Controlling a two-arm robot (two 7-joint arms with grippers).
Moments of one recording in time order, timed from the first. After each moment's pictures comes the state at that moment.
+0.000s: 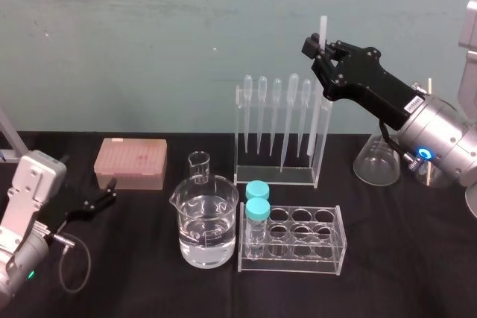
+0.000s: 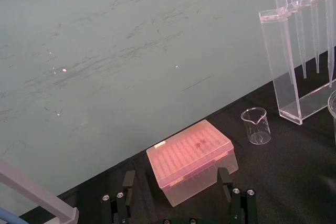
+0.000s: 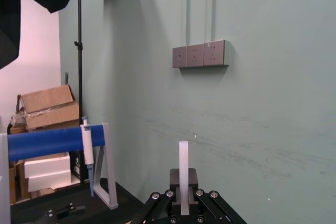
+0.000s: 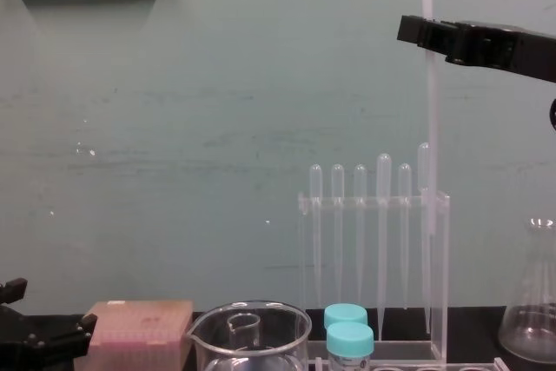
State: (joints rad) left arm -0.20 0.60 0.45 -1.41 -0.25 -0.12 0.03; right arm 0.44 0.47 -0.34 -1.56 0.62 -0.02 0.49
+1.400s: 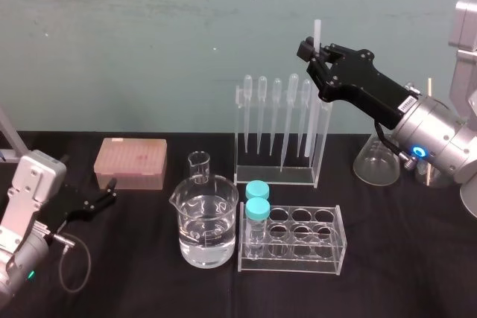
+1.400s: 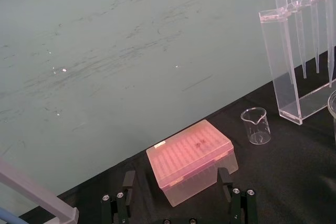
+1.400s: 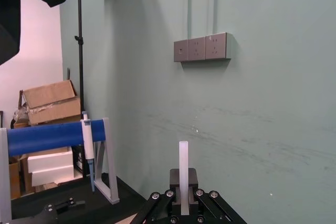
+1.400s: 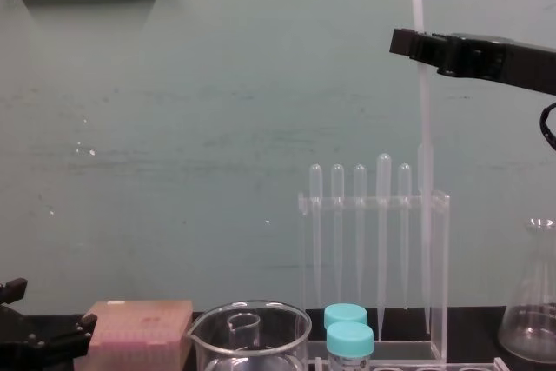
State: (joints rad) left arm -0.20 0.60 0.45 -1.41 -0.25 -0.12 0.03; right arm 0.47 0.46 -0.36 -1.51 0.62 -0.02 0.51
